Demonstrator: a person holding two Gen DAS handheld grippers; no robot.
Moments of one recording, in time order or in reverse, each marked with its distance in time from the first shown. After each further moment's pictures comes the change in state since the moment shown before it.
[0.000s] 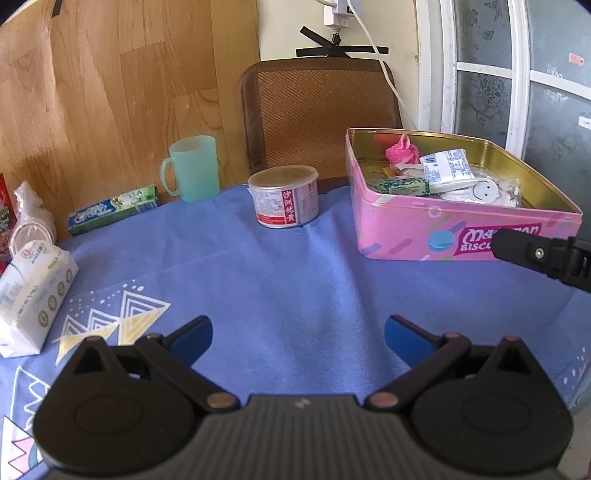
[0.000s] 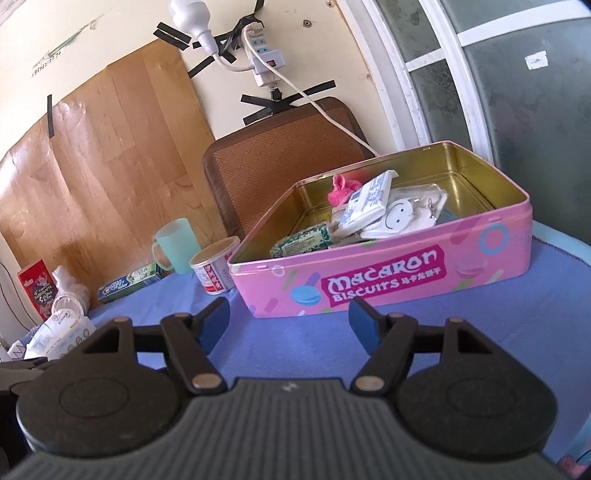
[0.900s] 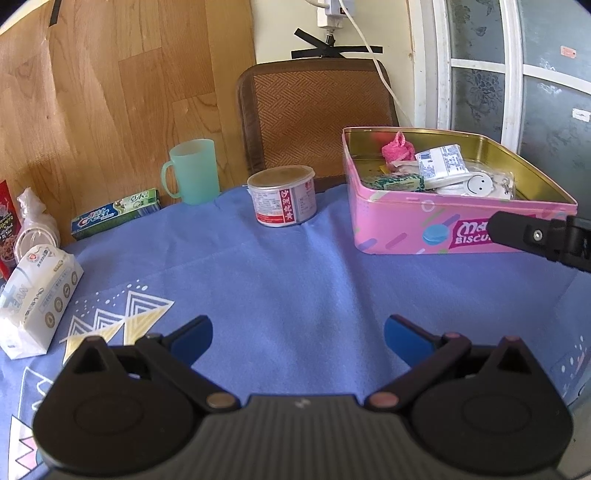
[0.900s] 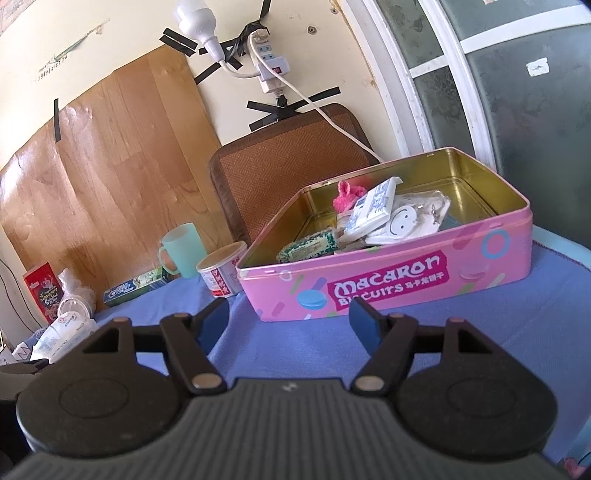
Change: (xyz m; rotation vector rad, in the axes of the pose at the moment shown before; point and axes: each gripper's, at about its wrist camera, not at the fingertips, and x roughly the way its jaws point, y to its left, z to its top) left arm -0.009 0.000 -0.005 0.028 -0.003 -0.006; right arm -0.005 0.000 0.002 -0.007 -0.017 0.019
